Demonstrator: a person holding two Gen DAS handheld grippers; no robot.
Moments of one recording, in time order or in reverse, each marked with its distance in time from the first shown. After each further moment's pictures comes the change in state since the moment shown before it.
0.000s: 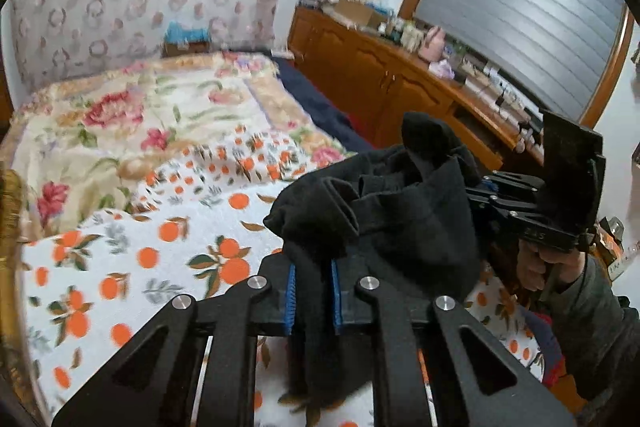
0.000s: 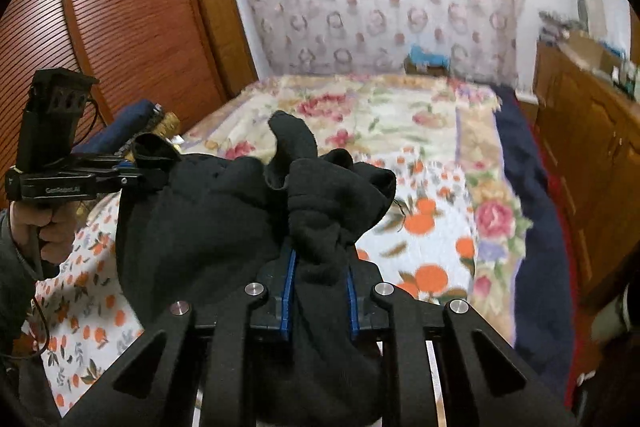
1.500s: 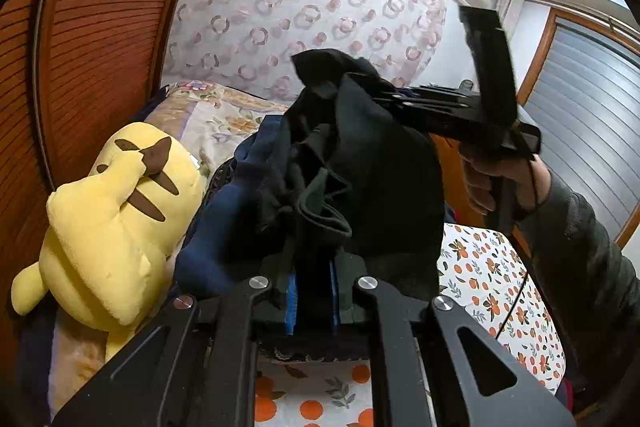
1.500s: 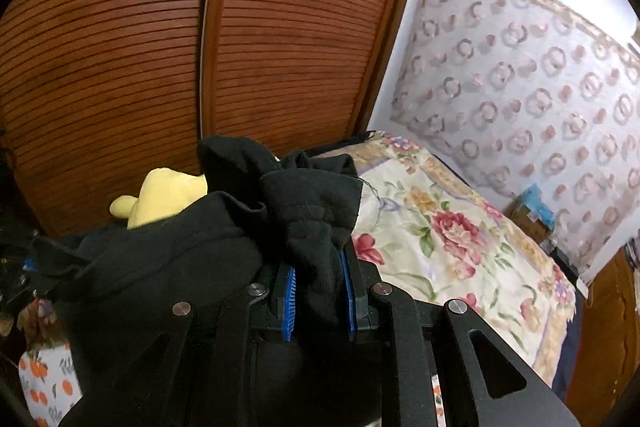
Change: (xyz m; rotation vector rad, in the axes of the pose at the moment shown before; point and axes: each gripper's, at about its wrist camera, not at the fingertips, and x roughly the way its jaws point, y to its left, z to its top) left arm -0.232 0.271 -0.143 -0.326 -0.301 0.239; right arm 0.275 0.328 0.170 -0.558 -0.002 0.127
